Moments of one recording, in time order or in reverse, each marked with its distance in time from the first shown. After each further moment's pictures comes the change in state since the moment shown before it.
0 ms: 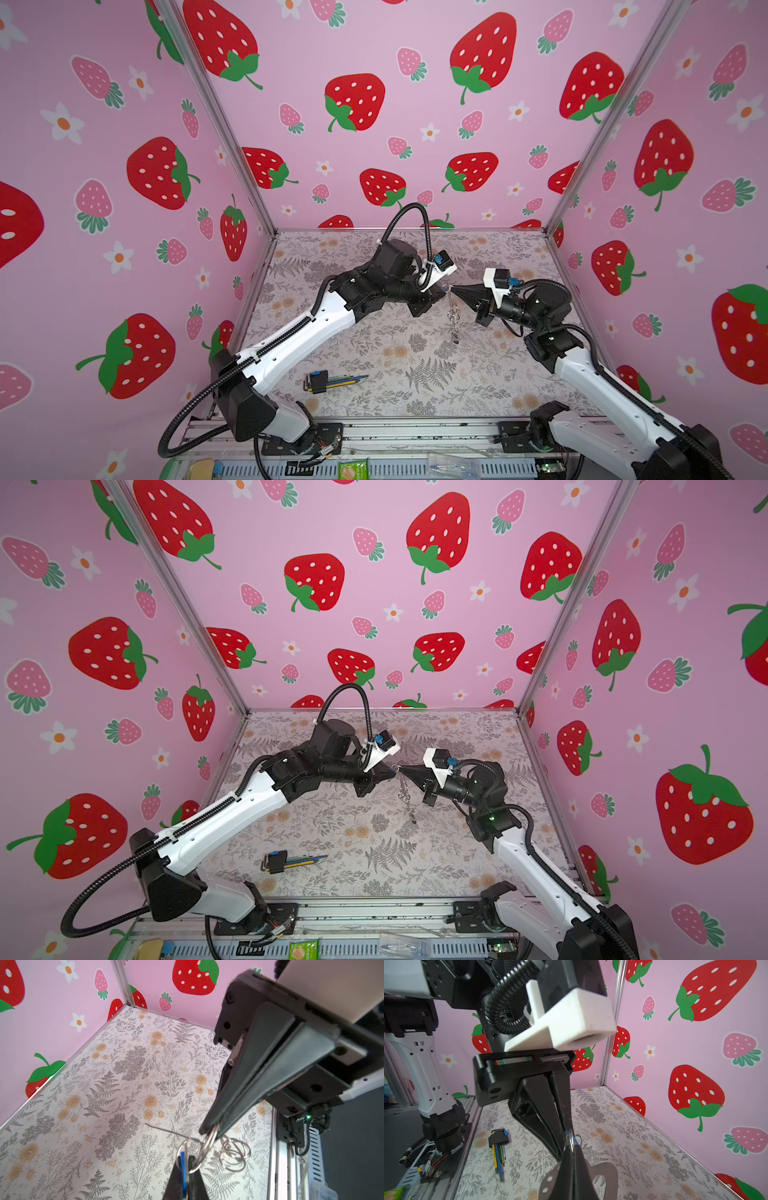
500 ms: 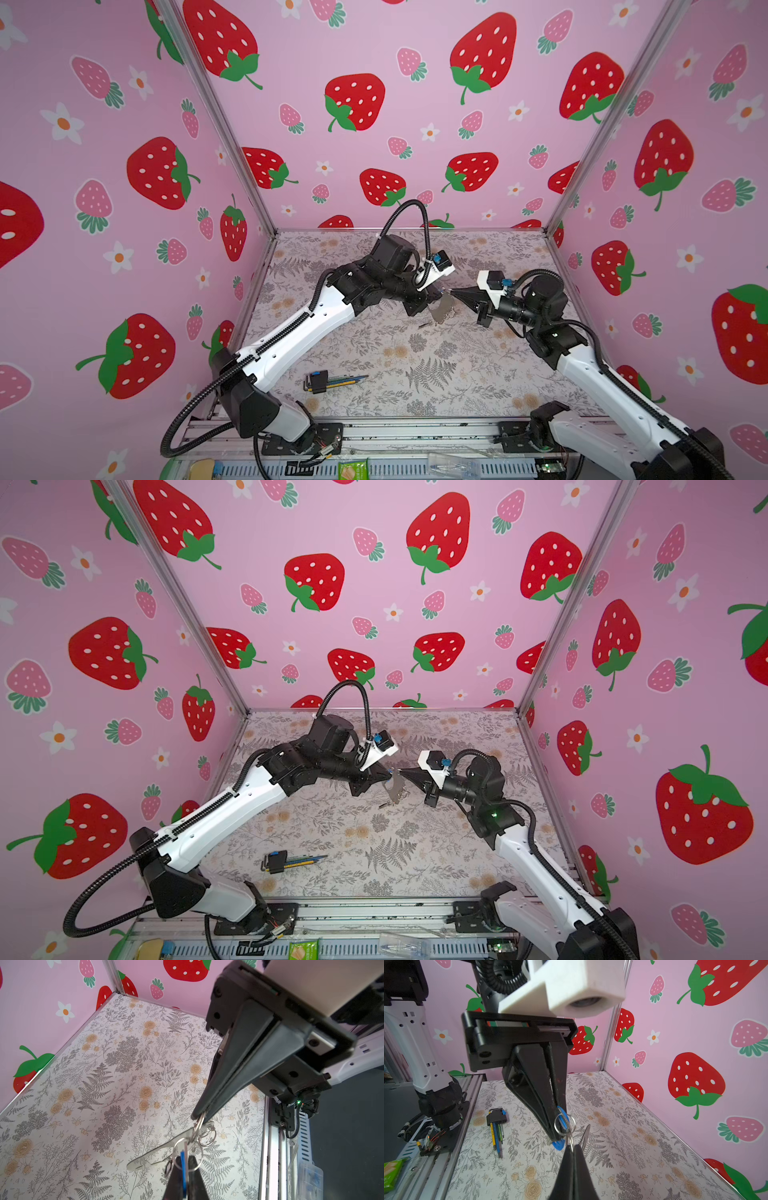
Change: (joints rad) left arm 0.022 0.016 0.069 -0.120 0.029 0.059; right arm -0.010 0.002 0.064 -0.226 0.005 -0.164
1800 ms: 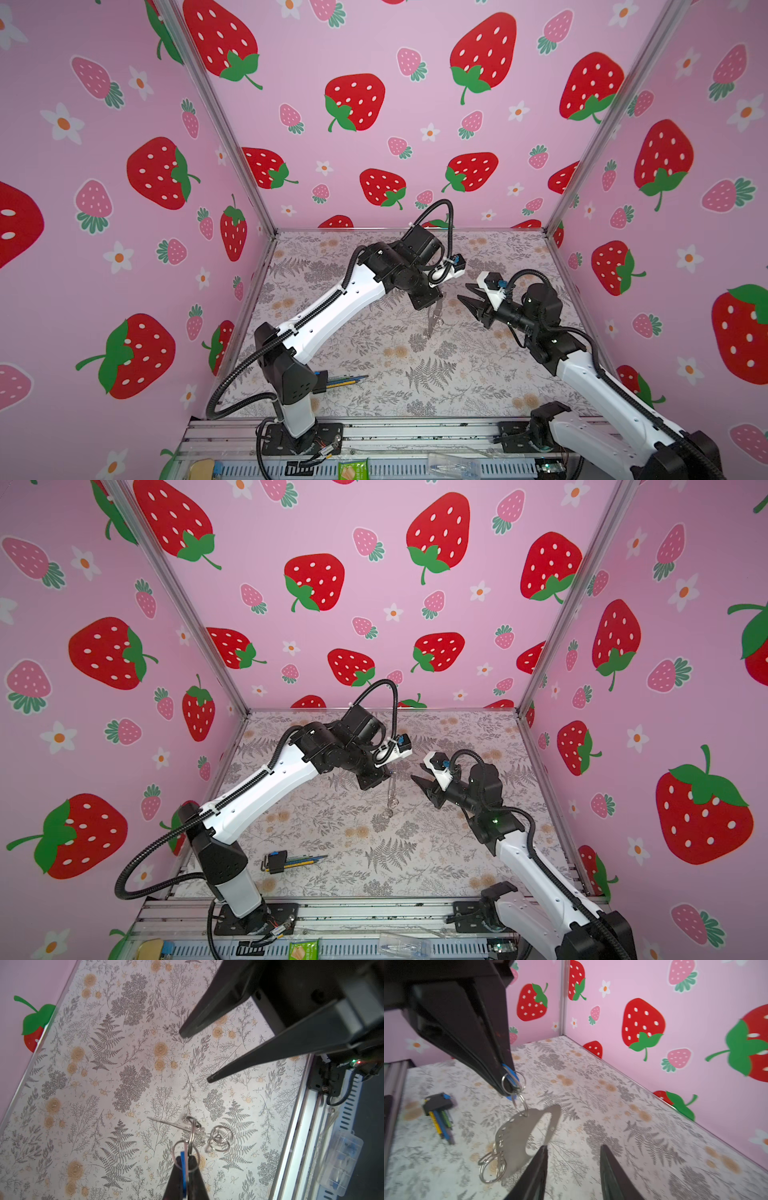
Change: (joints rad) left arm -0.051 0.296 0.386 -0.399 -0.229 0.067; right arm -0.048 -0.056 -0.123 -0.064 0.323 -0.018
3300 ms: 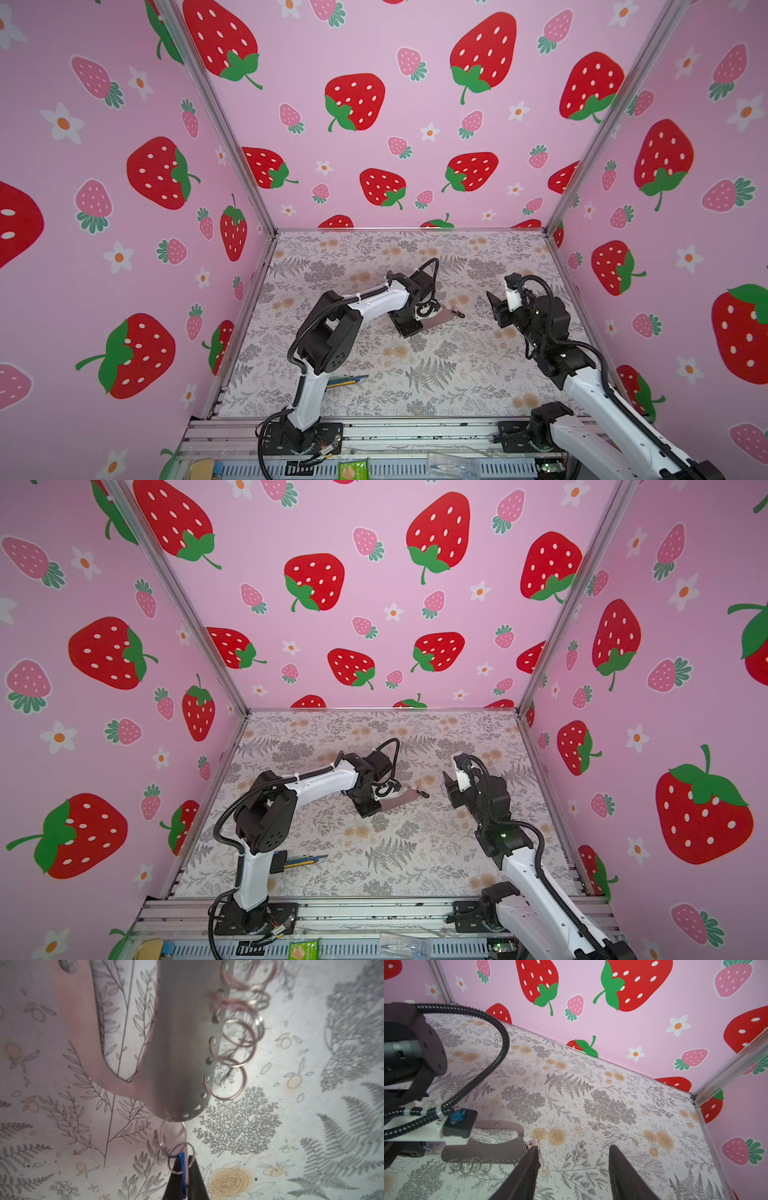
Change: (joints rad) left arm 0.083 0.275 -0.409 0.180 -0.132 -0.012; right arm -0.048 -0.102 -0.086 -0.106 0.461 0.027
